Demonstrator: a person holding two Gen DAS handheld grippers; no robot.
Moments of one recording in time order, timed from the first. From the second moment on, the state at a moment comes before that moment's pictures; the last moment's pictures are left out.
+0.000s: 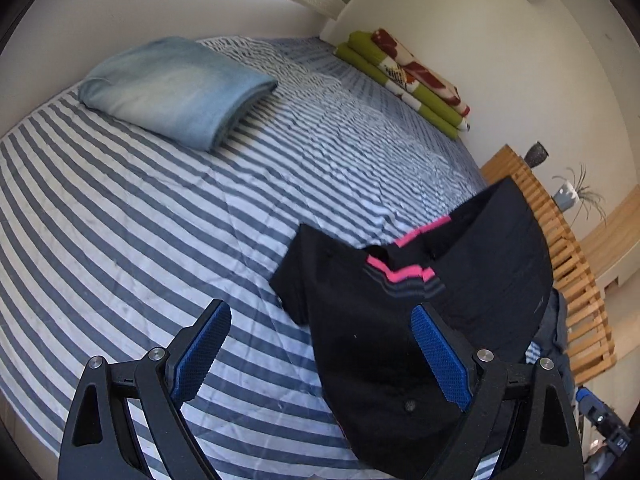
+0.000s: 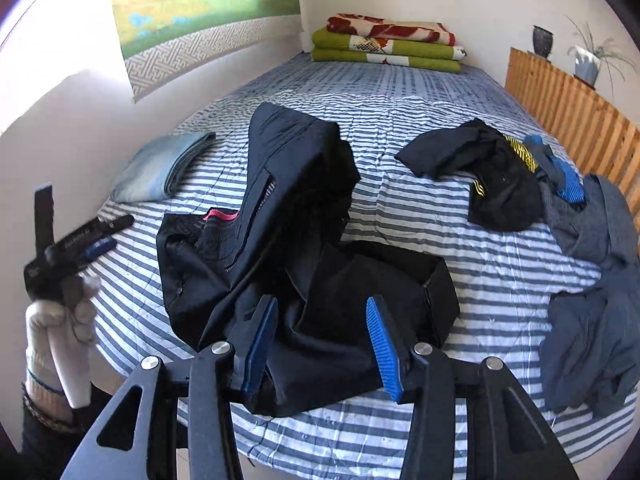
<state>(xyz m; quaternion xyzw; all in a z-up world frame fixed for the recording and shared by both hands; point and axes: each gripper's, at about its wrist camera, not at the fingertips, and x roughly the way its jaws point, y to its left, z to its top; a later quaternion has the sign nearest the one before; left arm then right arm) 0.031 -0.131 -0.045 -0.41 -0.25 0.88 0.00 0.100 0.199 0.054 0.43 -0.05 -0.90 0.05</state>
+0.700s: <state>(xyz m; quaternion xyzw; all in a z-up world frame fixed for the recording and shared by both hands) 0.062 -0.025 -0.020 -0.42 -0.20 0.89 0.00 0.226 0.338 0.049 0.36 -0.12 -0.92 0.00</state>
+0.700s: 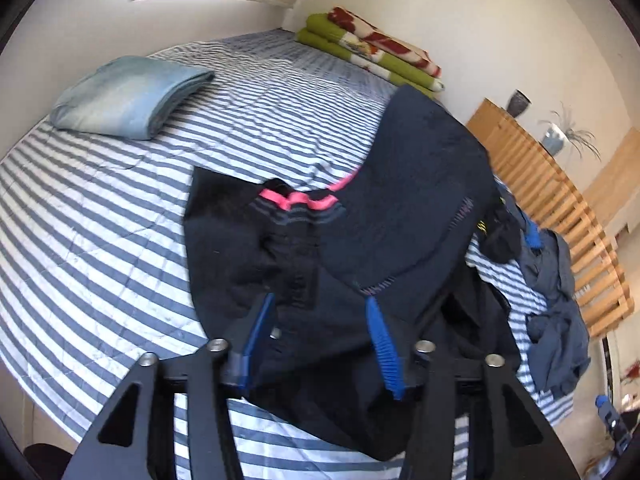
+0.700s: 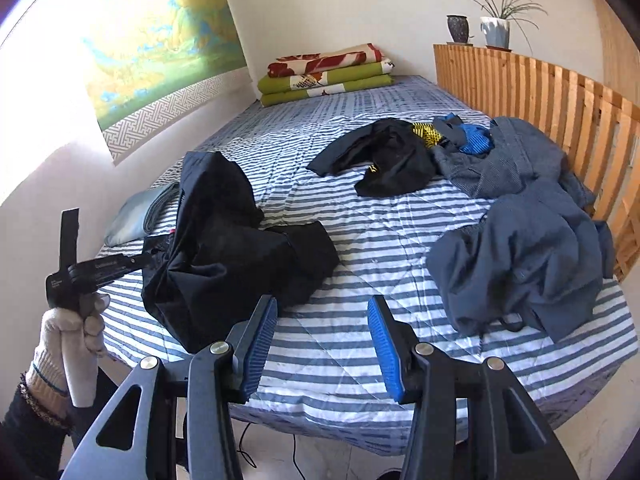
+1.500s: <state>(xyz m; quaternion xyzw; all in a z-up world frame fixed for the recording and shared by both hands) 0.044 -0.025 -0.031 -0.38 -0.34 0.84 0.18 0.092 0.273 0.040 0.41 -0.11 -0.90 0.10</state>
